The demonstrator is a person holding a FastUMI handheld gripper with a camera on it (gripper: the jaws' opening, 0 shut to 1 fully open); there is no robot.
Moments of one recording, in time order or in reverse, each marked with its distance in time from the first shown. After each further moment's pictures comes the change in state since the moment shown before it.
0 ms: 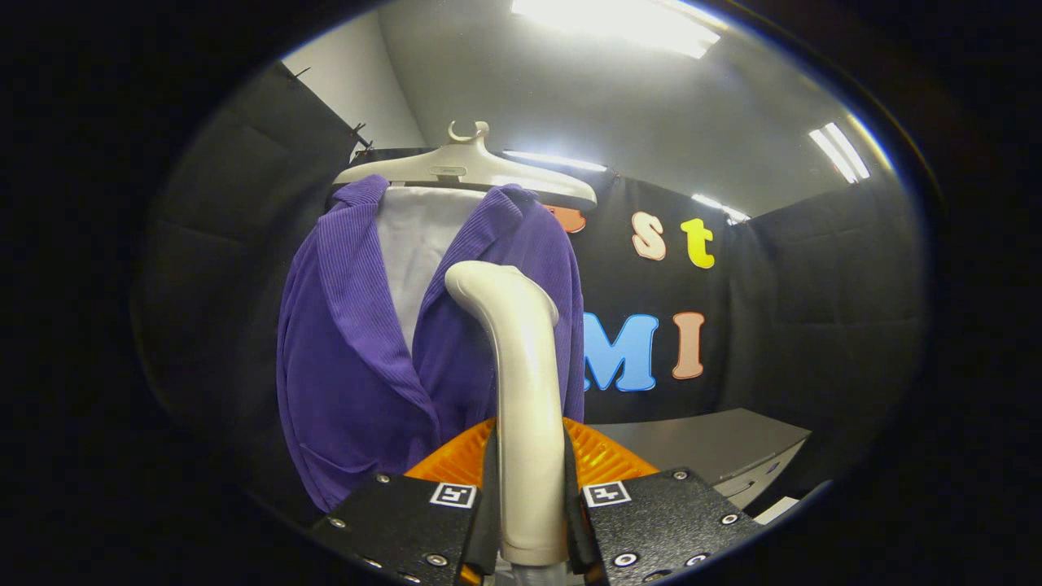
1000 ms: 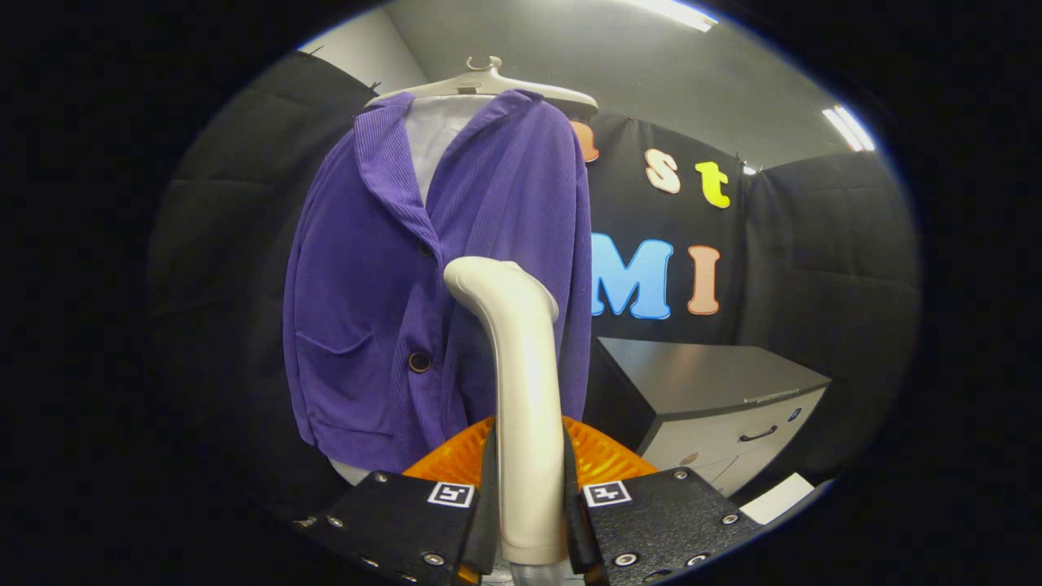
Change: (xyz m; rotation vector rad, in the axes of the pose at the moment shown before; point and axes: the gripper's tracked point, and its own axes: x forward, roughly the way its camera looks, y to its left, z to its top) arm -0.026 -0.016 -0.144 -0.004 0.199 0.081
